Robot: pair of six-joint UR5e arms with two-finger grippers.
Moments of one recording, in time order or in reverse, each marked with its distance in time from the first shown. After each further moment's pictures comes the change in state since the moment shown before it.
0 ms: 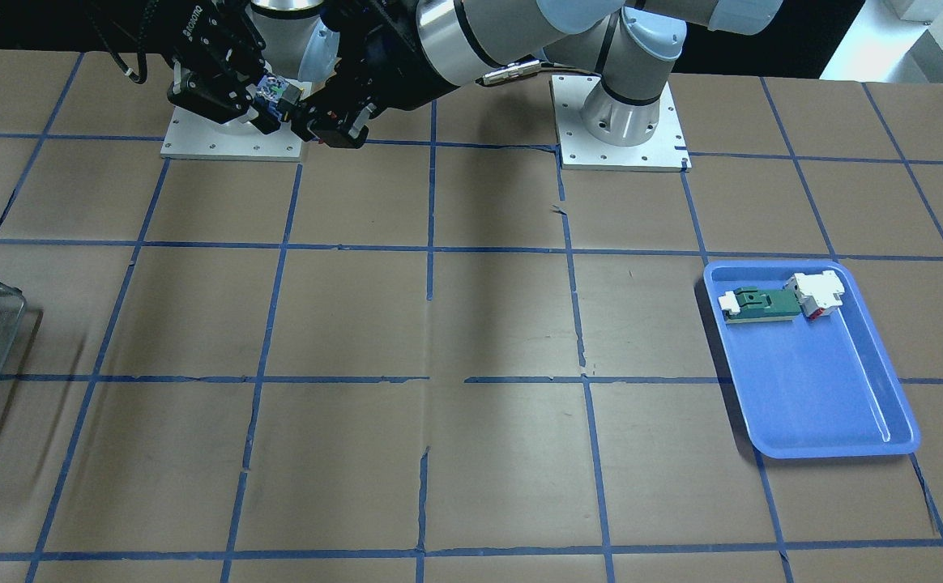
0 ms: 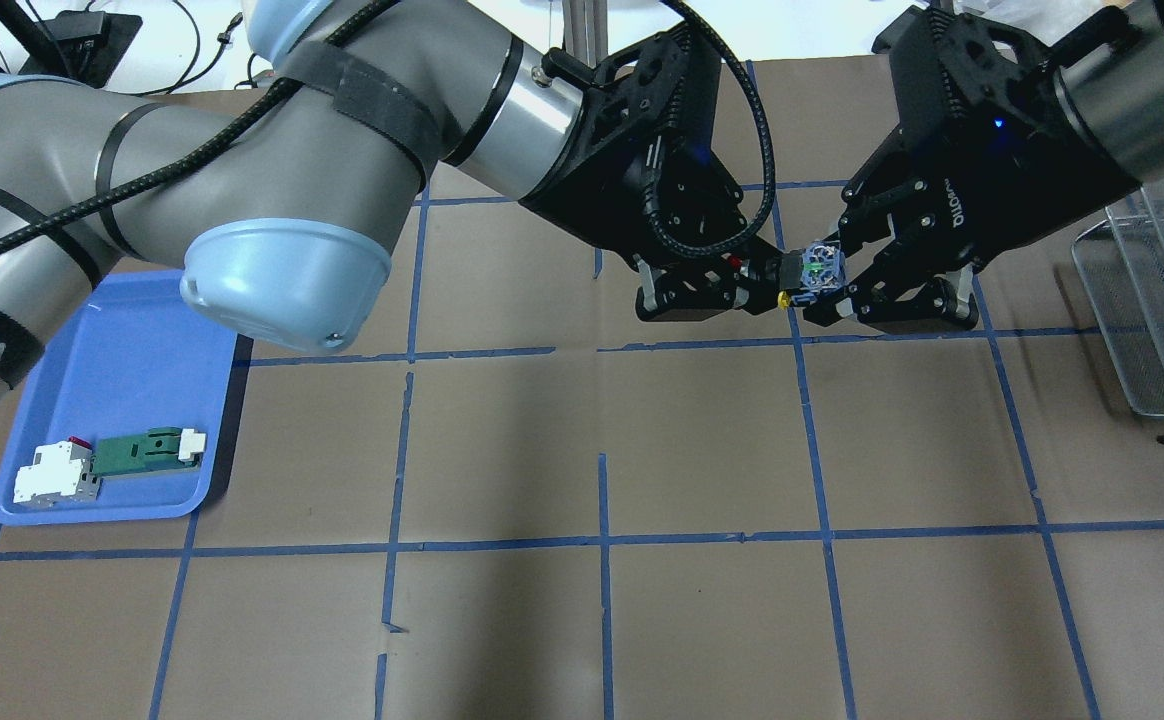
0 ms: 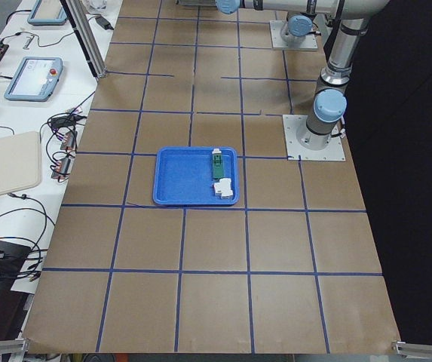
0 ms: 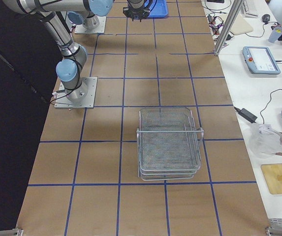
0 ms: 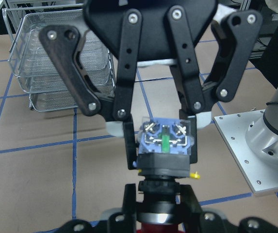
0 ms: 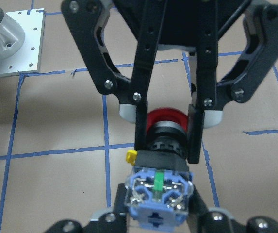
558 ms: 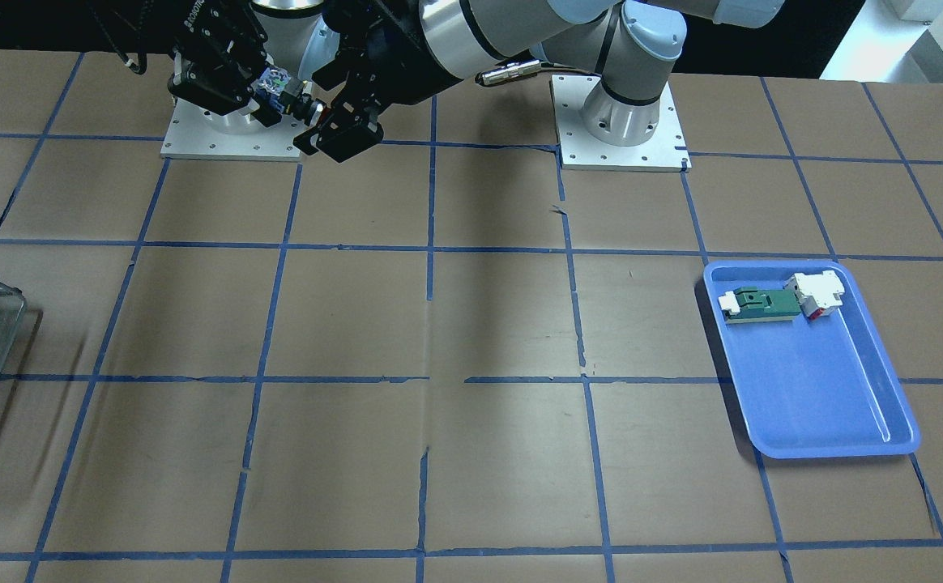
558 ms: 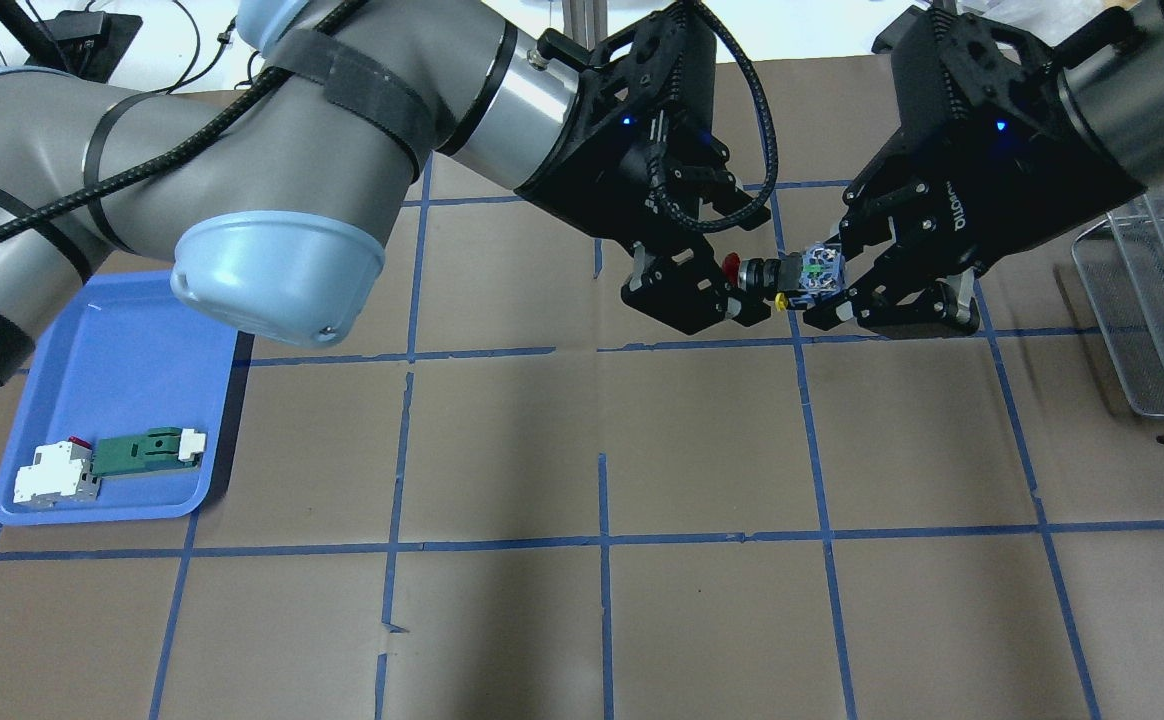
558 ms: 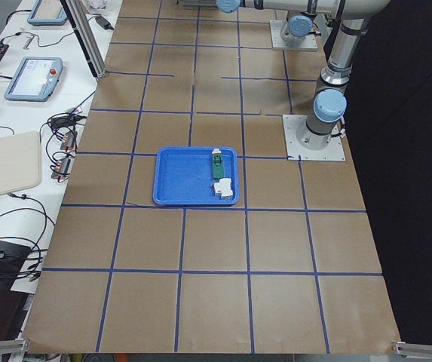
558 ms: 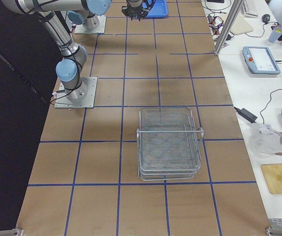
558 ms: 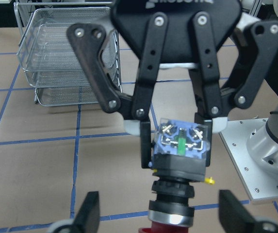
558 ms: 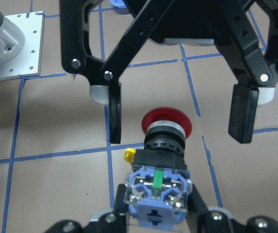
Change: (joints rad) left arm 0.002 0.014 0.007 -0.001 0.003 -0.120; right arm 0.000 -0.014 0.001 0.001 -0.001 0.028
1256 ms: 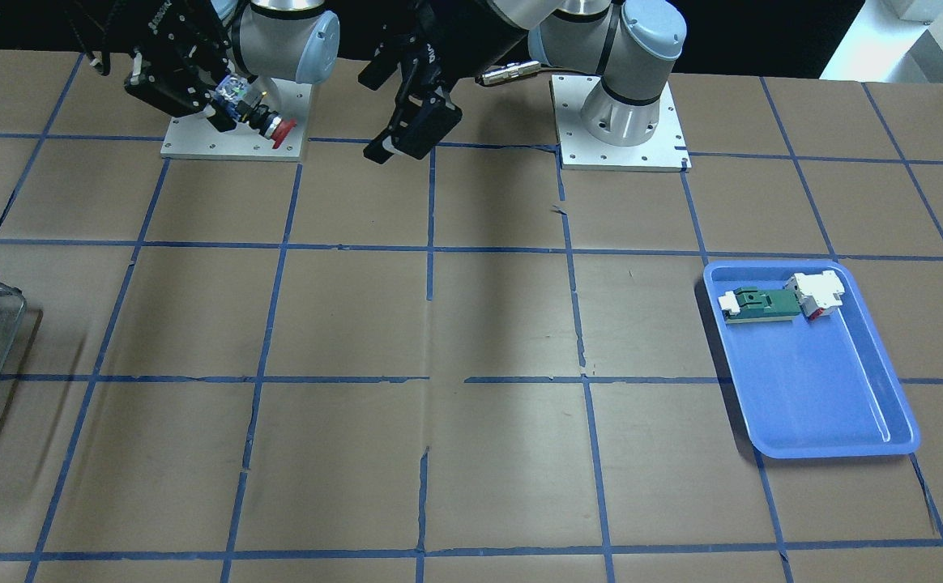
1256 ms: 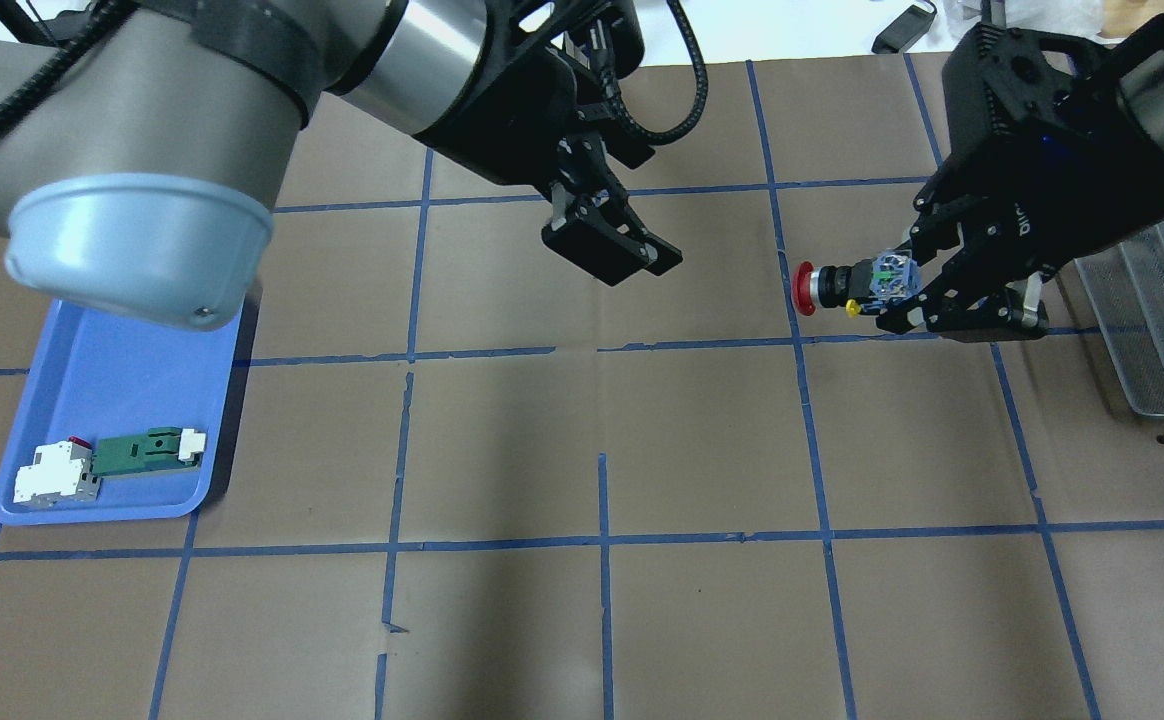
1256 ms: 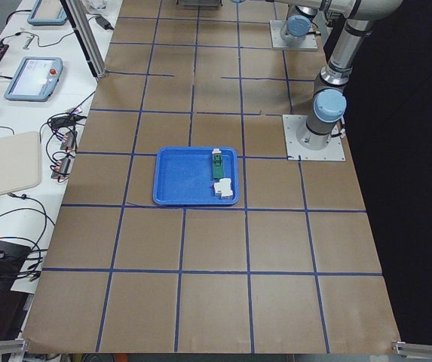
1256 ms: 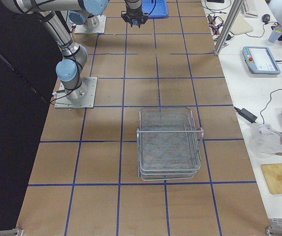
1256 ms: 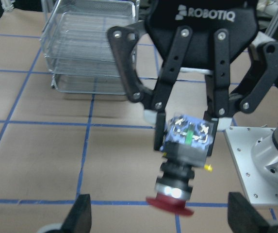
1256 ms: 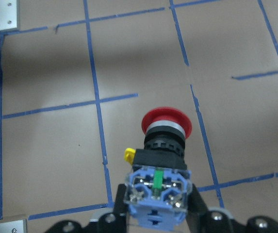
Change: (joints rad) left arm 0.068 0.082 0.047 -0.030 0.279 -0.206; right arm -0.084 -0.011 -0.002 -0.019 -0.167 0.004
